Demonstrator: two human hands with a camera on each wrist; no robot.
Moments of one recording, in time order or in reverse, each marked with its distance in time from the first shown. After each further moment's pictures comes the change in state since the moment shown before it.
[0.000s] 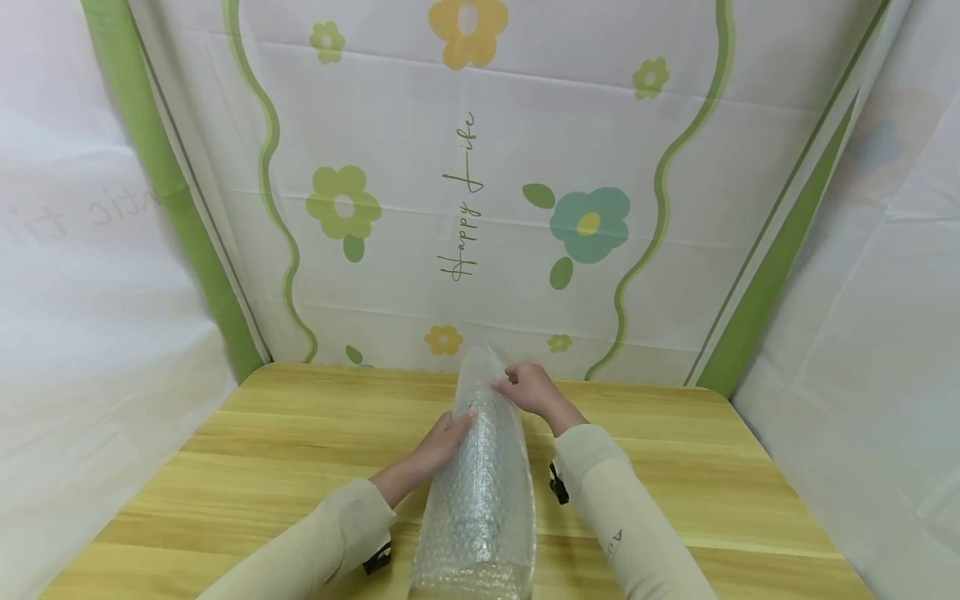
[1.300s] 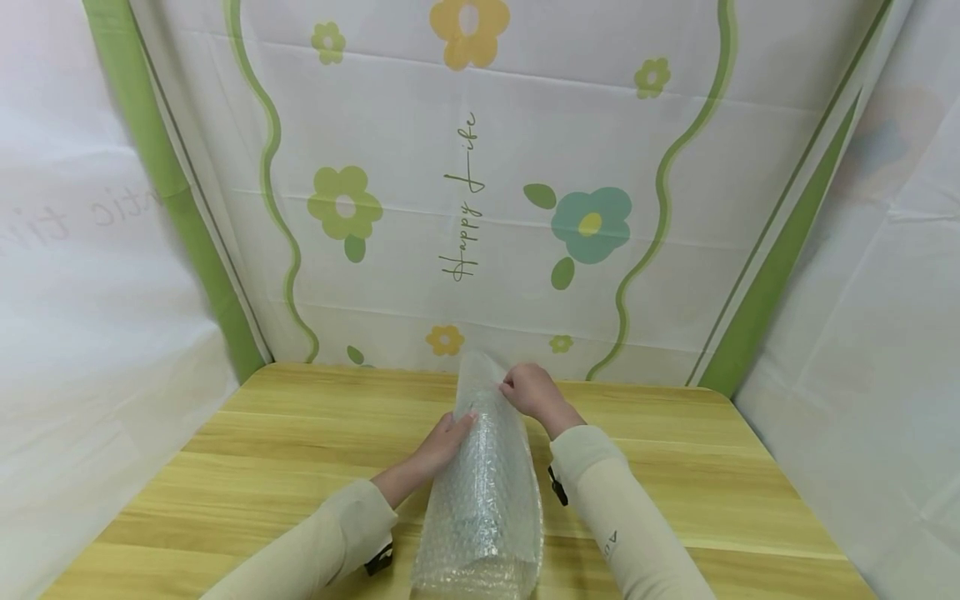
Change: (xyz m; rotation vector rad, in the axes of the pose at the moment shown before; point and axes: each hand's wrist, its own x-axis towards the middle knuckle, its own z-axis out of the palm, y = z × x) left_hand -0.007 0.002 0.002 0.100 0.108 -0.107; right_hand 0.005 0.000 0.004 -0.261 0.038 -0.093
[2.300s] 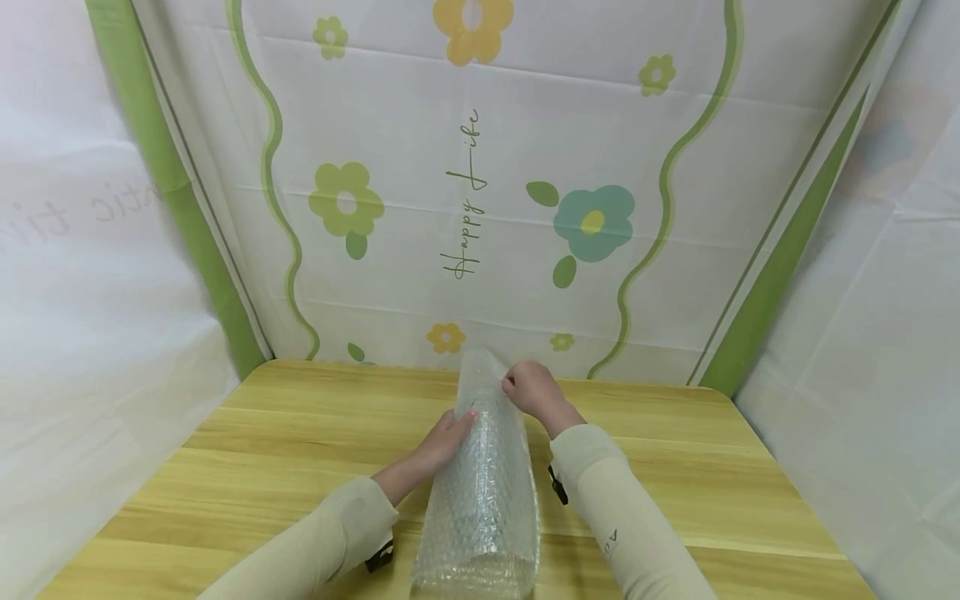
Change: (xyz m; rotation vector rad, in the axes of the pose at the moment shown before) left_hand 0.005 -0.002 -0.001 -0.039 -0.026 0.062; right_hand 0.001 -0.001 0.002 -0.030 0.058 -0.027
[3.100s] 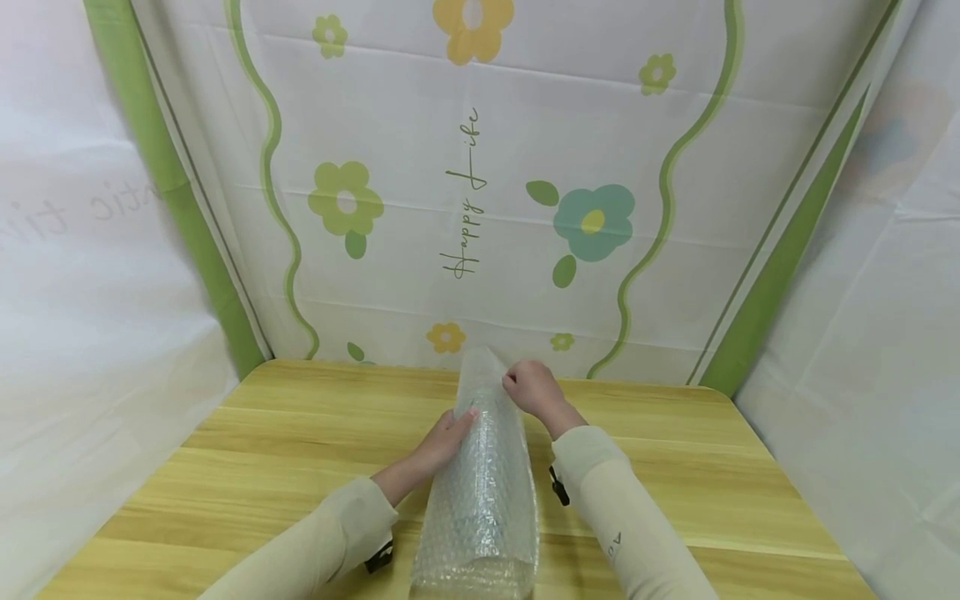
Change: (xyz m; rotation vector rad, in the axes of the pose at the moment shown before) left_hand -0.008 0.012 -0.001 -0.003 -0.004 0.021; right_hand -0.002 -0.001 -0.001 0.069 0.000 0.087
